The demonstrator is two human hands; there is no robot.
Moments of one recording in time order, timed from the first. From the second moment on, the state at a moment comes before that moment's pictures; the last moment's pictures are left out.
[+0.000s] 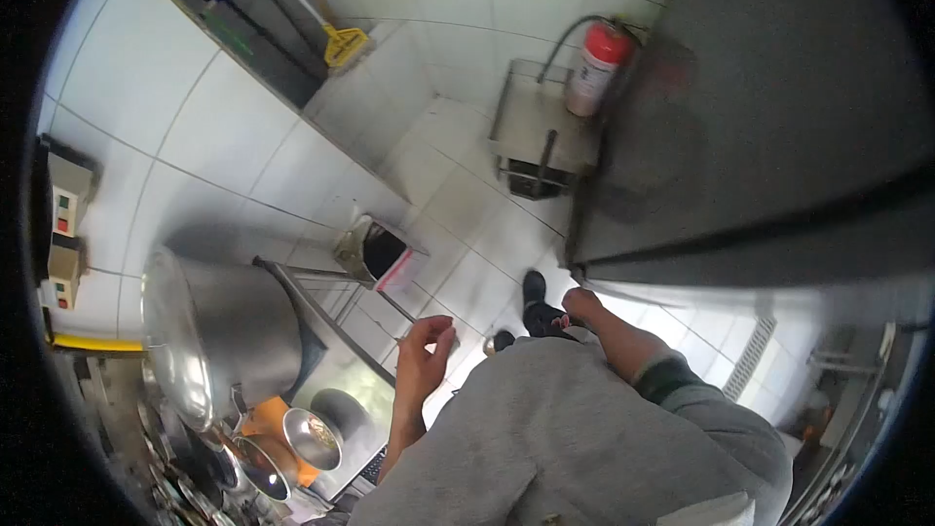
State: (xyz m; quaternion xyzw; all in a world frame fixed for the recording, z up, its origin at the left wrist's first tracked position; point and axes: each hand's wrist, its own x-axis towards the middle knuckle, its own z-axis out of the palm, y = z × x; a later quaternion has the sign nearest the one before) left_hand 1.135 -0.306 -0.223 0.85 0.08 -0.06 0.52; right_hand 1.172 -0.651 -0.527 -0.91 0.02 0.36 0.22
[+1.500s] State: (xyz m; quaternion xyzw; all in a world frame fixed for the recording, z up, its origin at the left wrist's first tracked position) left_hand 1.676 -0.053 -0.026 0.70 0.36 0.52 -0.31; right_hand 2.198 0.054 -0.194 -0.87 -0.23 -0.09 0.43
